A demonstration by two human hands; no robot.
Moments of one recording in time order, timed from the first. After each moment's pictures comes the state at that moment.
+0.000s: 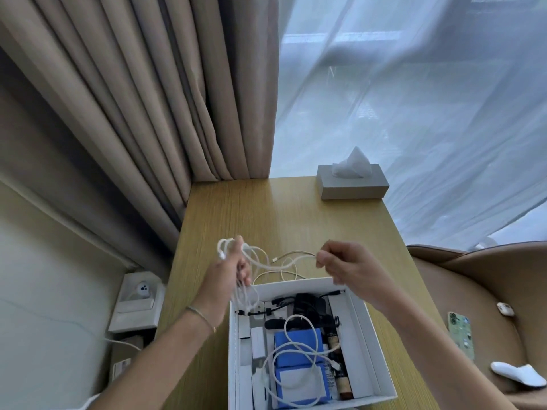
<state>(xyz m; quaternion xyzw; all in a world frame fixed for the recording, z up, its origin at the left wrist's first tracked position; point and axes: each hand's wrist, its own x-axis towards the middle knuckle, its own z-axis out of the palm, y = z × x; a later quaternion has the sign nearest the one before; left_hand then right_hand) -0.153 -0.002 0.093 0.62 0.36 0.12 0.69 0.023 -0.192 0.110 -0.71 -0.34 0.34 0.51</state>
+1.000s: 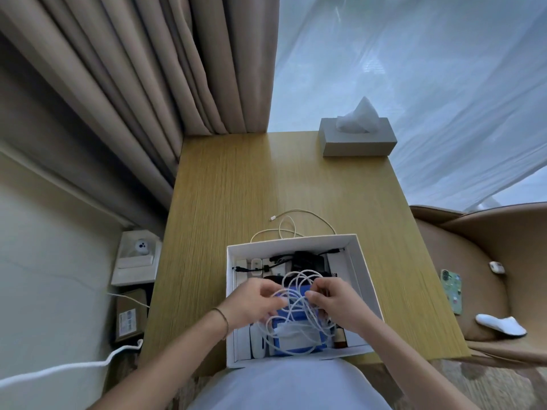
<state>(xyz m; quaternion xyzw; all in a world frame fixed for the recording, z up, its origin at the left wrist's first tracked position) -0.183 -0.056 -0.005 0.72 0.29 -0.19 0.60 -0.043 -0.234 -0.022 -0.79 -0.25 0.43 0.35</state>
